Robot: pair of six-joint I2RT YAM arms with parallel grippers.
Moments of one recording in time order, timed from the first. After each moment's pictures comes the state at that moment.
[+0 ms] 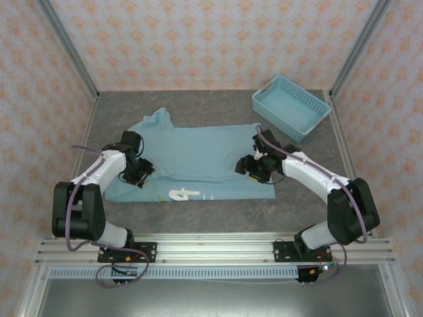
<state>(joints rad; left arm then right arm) 0.00 1.48 0.89 -0.83 0.13 -1.04 0.47 1.45 0.94 -0.64 -0.34 0.76</state>
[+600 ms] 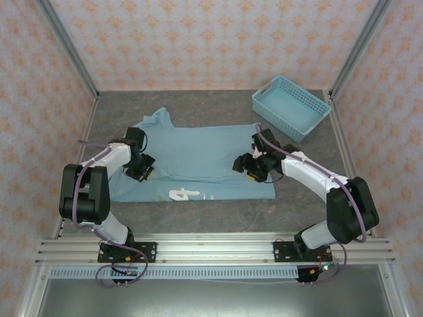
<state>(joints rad) 0.00 1.61 0.96 -0.76 0.10 -1.05 0.47 1.45 0.94 -0.61 -0.36 0.80</state>
